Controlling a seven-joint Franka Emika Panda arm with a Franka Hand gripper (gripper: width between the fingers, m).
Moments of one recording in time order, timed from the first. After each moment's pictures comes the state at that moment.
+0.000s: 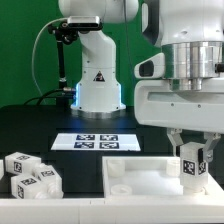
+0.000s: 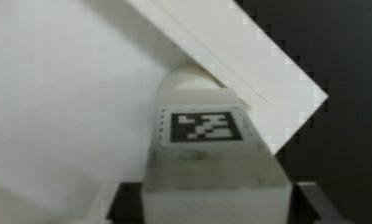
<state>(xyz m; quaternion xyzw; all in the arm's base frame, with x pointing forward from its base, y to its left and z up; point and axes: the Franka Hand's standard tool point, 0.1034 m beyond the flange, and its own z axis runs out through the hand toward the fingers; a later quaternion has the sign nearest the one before) 0.638 0.107 0.080 -0.82 0.56 -0.04 0.06</state>
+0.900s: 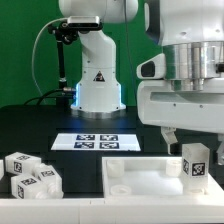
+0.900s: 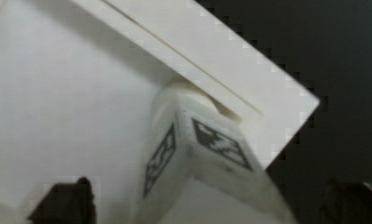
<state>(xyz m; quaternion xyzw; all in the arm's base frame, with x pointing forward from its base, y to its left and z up) 0.642 0.113 0.082 -0.94 0.34 -0.03 0.05</state>
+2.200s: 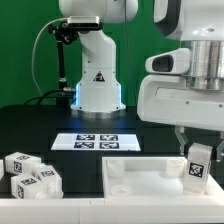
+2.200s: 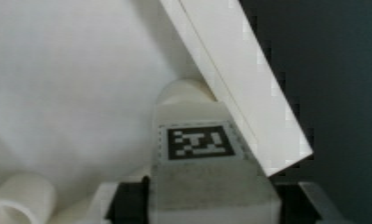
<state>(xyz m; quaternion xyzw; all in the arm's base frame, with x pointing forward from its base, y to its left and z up) 0.643 0.116 0.083 -0.95 0.31 -0.03 0.00</state>
